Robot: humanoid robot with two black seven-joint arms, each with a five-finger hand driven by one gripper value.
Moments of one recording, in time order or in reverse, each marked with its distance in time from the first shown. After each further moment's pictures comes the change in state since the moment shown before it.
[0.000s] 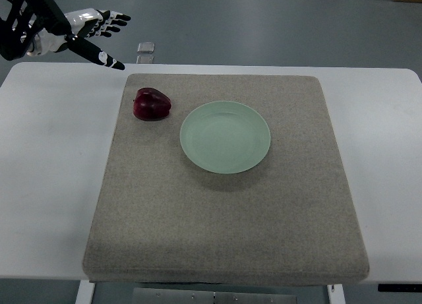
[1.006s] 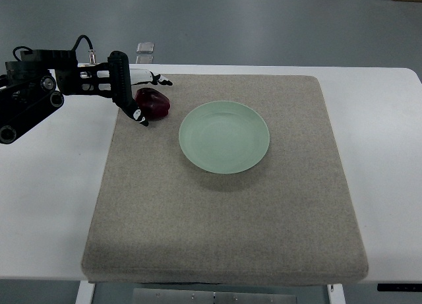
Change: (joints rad) left arm 0.016 -0.125 0.123 -0.060 0.403 0.019 0.000; right arm 0.000 0.000 0.000 0.000 0.000 0.000 0.000
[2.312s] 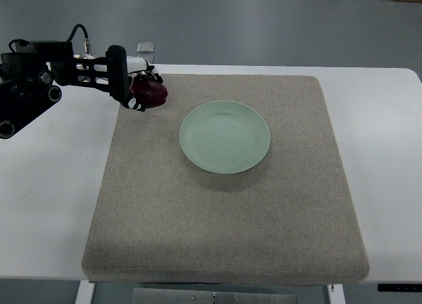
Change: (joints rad) left arm -0.050 0.024 -0.002 0.000 0.059 0.044 -0.001; right arm 0.000 0.000 0.000 0.000 0.000 0.000 0.000
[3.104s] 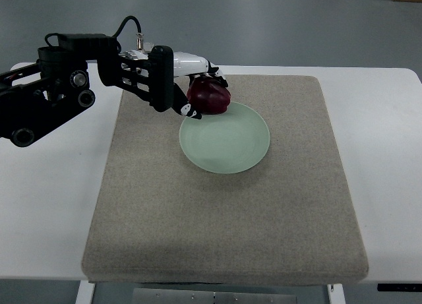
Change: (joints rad) left arm -0.002 -0.076 -0.011 -0.258 -0.020 -0.010 -0.001; right arm 0.000 0.000 0.000 0.000 0.000 0.000 0.000
